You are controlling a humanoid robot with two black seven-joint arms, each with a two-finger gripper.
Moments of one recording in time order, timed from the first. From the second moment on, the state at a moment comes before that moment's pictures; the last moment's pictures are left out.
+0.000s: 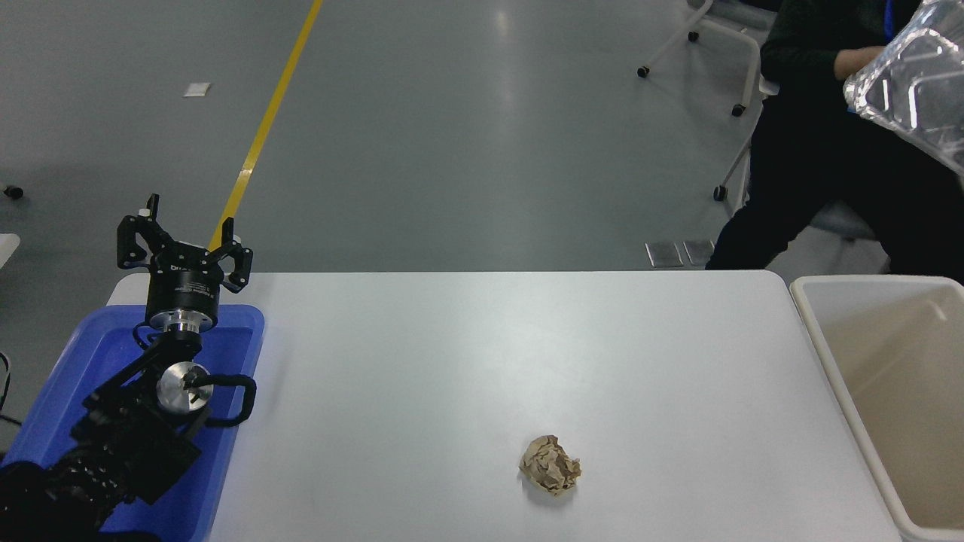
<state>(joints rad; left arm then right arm) -0.69 0.18 -0.83 -0.29 -0.15 -0.55 -0.64 1.32 -0.86 -0.79 0.48 -0.07 0.14 0.12</state>
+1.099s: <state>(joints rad) -0.69 0.18 -0.83 -0.29 -0.15 -0.55 -0.64 0.49 -0.36 0.00 -0.05 -0.01 -0.07 0.10</state>
